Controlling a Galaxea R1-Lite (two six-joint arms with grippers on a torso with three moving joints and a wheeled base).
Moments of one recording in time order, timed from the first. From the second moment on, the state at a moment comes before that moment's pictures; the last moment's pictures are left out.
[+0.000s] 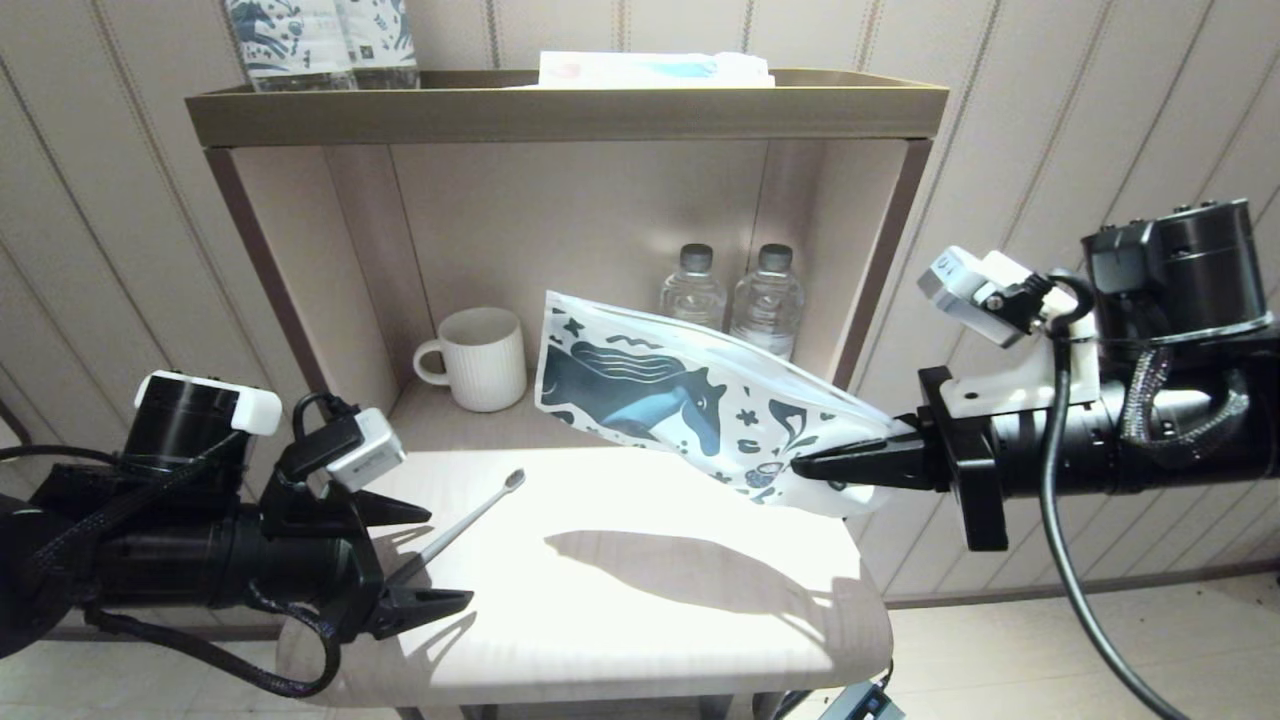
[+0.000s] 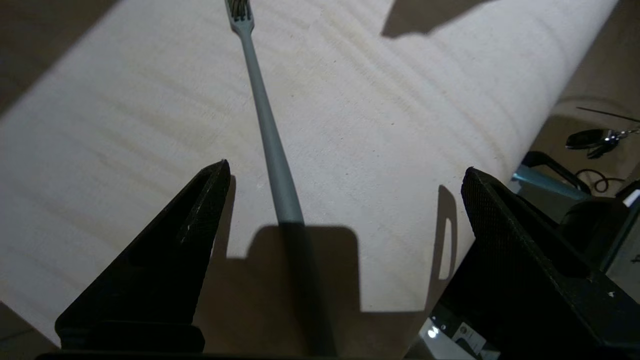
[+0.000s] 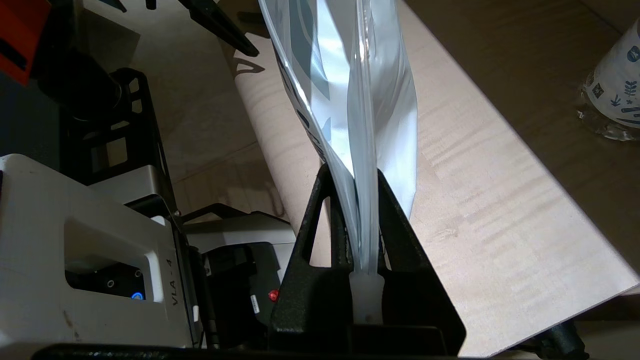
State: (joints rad) left arm -0.27 1.58 -0.66 -0.16 -0.53 0.45; right arm 0.37 1.48 -1.04 0.01 0.76 -0.30
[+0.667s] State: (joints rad) left arm -0.27 1.76 -0.64 -0.39 -0.51 0.47; right arm 0.36 1.48 -1.04 0.01 0.77 -0.30
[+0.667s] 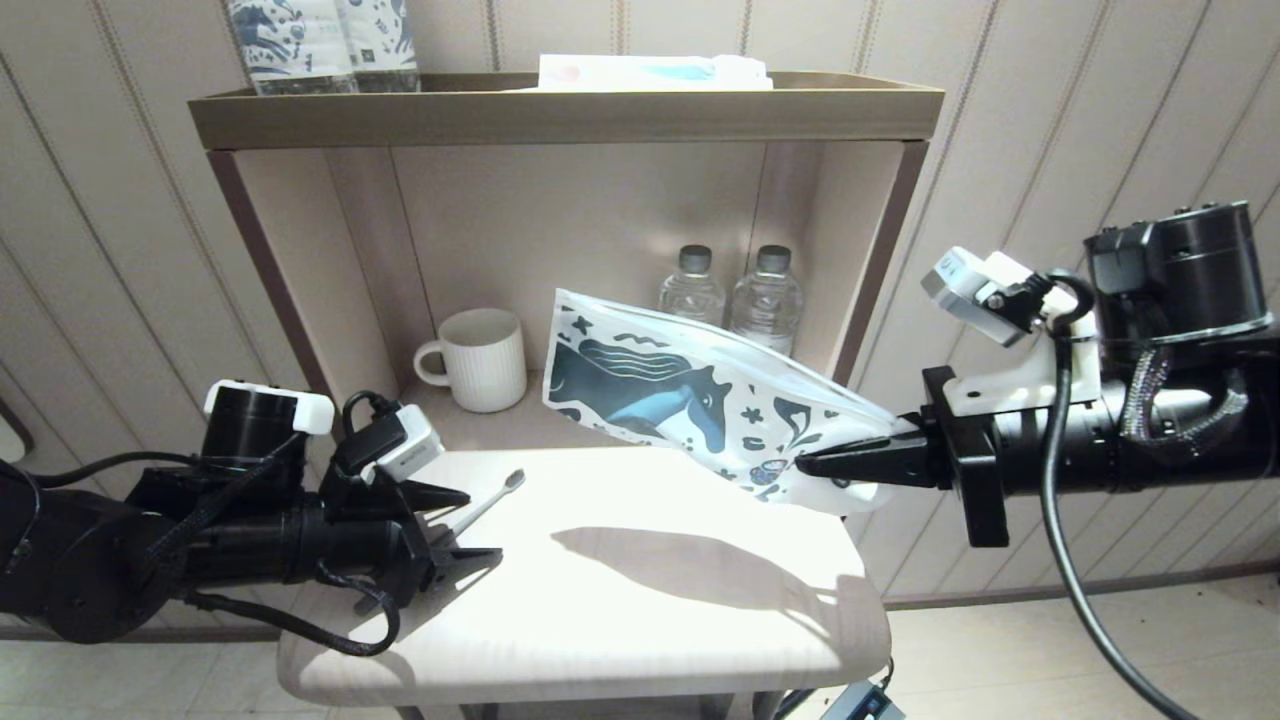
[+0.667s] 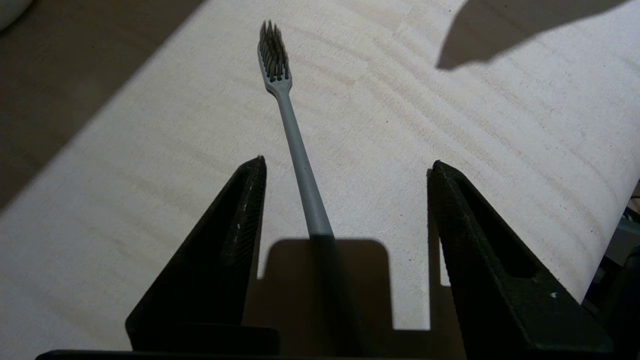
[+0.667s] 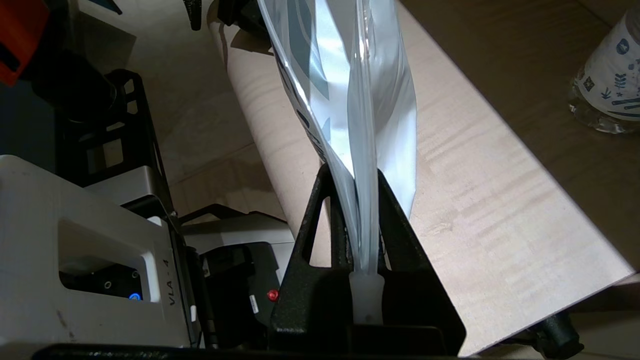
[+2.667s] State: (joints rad) left arm -0.28 1.52 -0.94 -0.14 -0.56 0.33; right arm 0.37 1.44 -1.00 0.07 0.66 -0.36
